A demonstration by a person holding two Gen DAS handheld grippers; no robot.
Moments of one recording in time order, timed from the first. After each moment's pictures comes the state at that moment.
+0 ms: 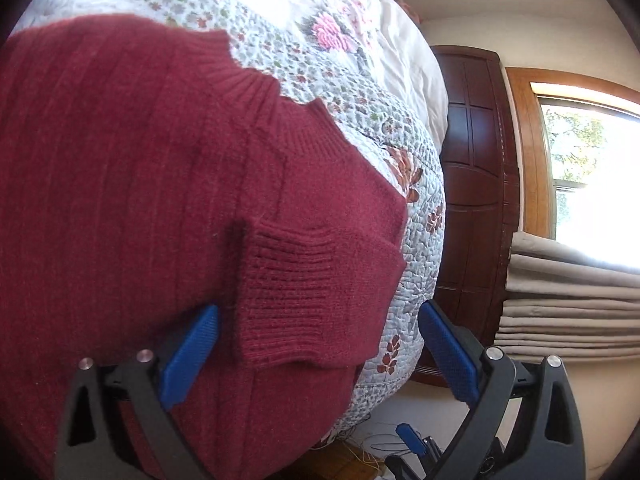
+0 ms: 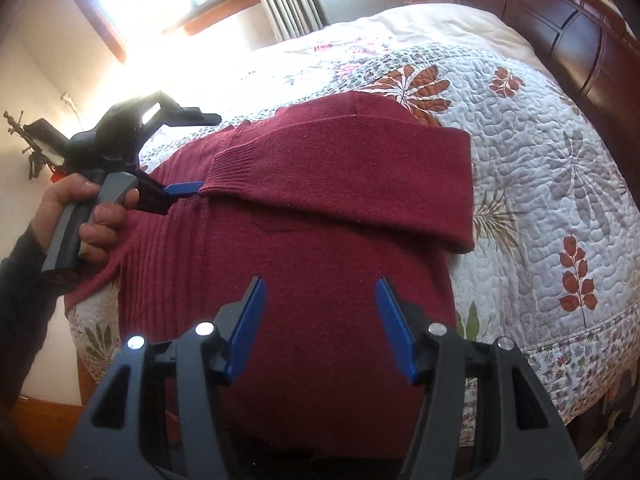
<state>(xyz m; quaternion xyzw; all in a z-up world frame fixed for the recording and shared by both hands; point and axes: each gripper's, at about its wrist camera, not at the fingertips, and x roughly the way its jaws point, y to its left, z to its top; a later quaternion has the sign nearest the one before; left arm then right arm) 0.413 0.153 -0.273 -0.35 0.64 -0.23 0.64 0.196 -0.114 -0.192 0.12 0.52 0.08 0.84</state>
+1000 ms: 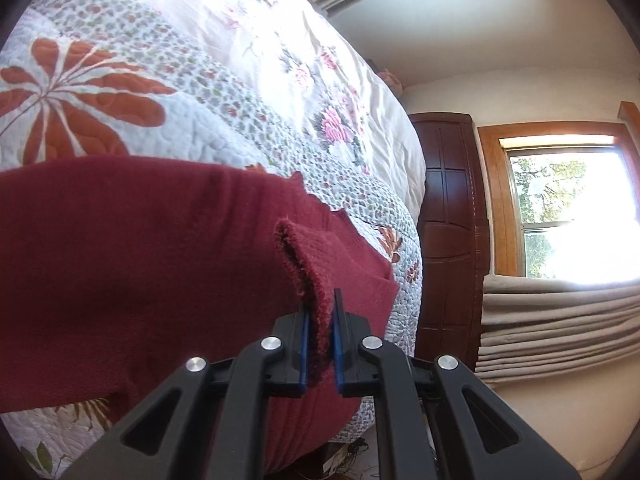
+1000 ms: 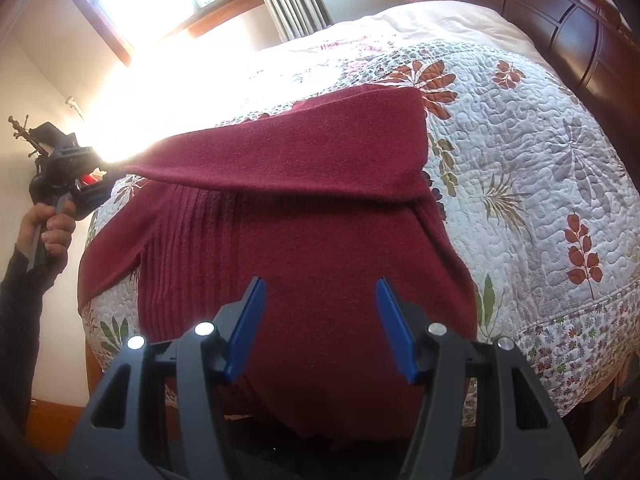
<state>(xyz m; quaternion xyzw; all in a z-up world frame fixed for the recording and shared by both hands) 0.384 0.337 -0.232 -0.41 0.56 -0.19 0.69 0.172 -0.095 -0.182 0.13 0.53 0.09 0.84</state>
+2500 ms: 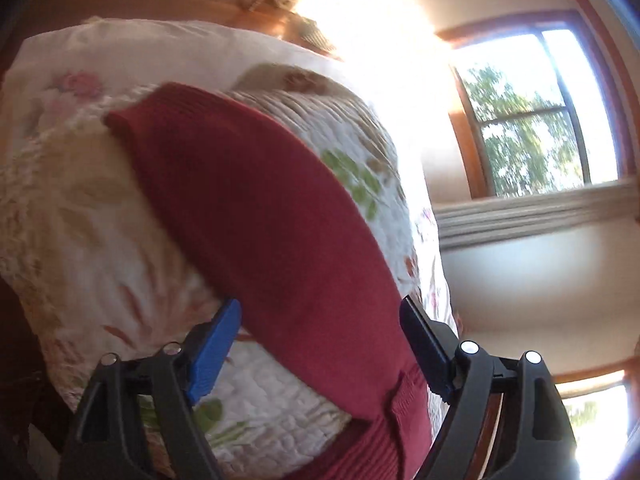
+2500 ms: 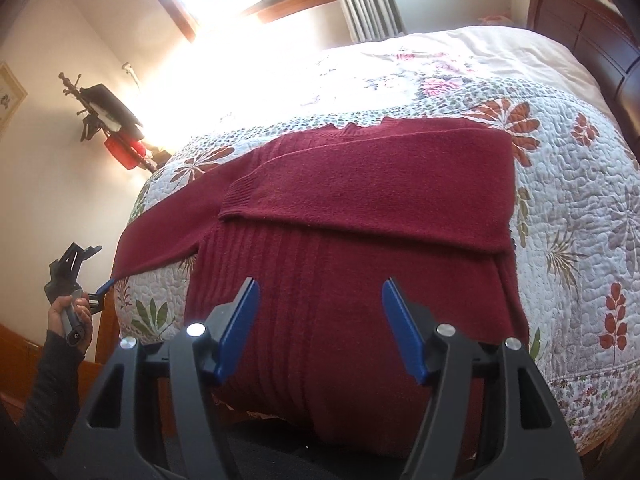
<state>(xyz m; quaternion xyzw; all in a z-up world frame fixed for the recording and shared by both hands) 0.087 0.602 -0.255 -0.60 0.28 0.20 0.72 0.194 -0.037 -0.153 0.09 0.51 0.20 0.83</state>
